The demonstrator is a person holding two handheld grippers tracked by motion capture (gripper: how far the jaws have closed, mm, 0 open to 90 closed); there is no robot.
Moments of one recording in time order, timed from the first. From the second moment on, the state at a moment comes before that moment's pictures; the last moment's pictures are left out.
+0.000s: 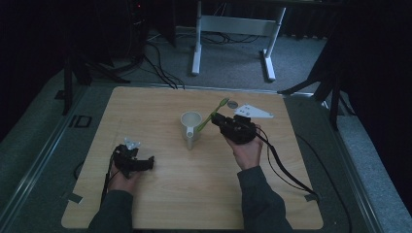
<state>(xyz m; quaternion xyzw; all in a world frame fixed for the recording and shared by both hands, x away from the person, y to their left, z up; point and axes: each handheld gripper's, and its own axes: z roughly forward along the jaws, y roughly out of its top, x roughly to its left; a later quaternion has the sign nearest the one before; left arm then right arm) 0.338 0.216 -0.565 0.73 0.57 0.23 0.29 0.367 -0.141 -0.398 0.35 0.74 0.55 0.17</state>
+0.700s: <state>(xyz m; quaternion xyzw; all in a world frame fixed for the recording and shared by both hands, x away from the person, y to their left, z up) 0.338 0.216 -0.565 0.73 0.57 0.23 0.29 0.371 -0.130 -0.400 0.35 0.74 0.55 0.17</state>
